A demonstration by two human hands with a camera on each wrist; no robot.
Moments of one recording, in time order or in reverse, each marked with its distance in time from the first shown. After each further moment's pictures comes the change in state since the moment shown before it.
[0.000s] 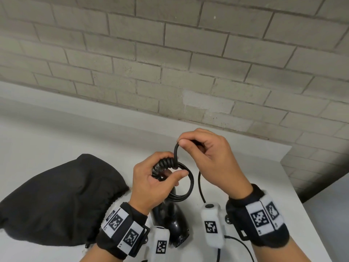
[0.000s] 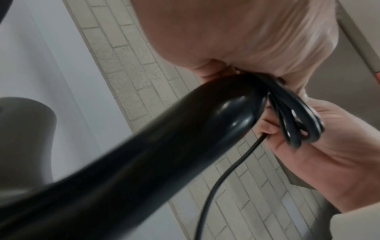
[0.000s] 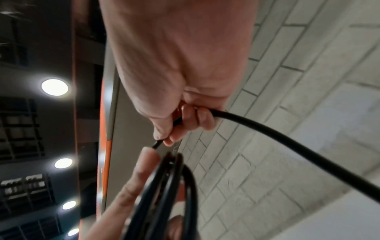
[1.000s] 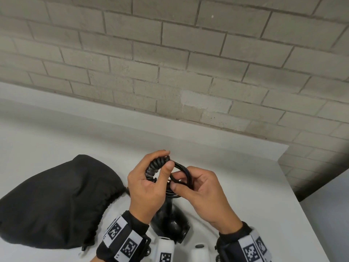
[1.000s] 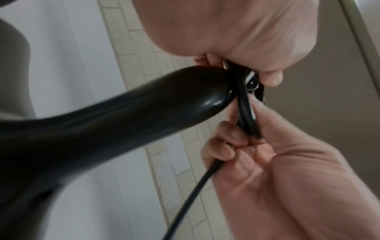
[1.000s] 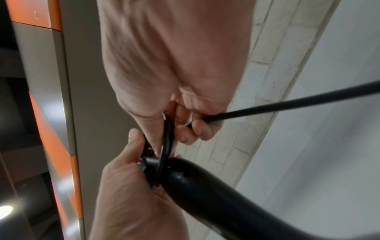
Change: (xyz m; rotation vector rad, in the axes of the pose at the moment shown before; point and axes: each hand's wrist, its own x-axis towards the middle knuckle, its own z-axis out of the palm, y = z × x) left_hand -0.007 0.004 0.007 0.006 0.181 0.014; right_hand -0.062 0.017 0.033 0.512 -0.040 0.439
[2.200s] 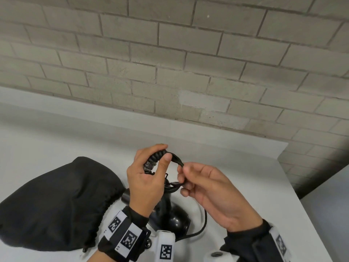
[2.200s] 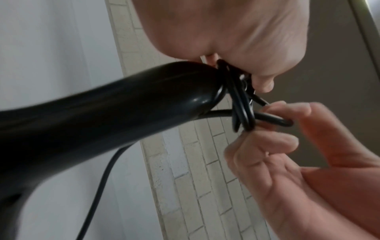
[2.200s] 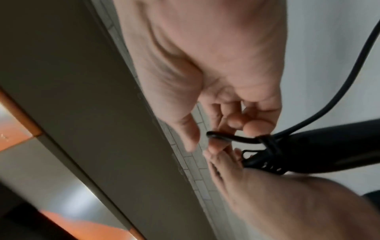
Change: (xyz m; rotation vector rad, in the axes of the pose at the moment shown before) left_hand 0.011 -0.001 0.004 0.077 0.048 0.031; right_hand -0.004 -0.035 -0.011 0.377 -0.116 0.292
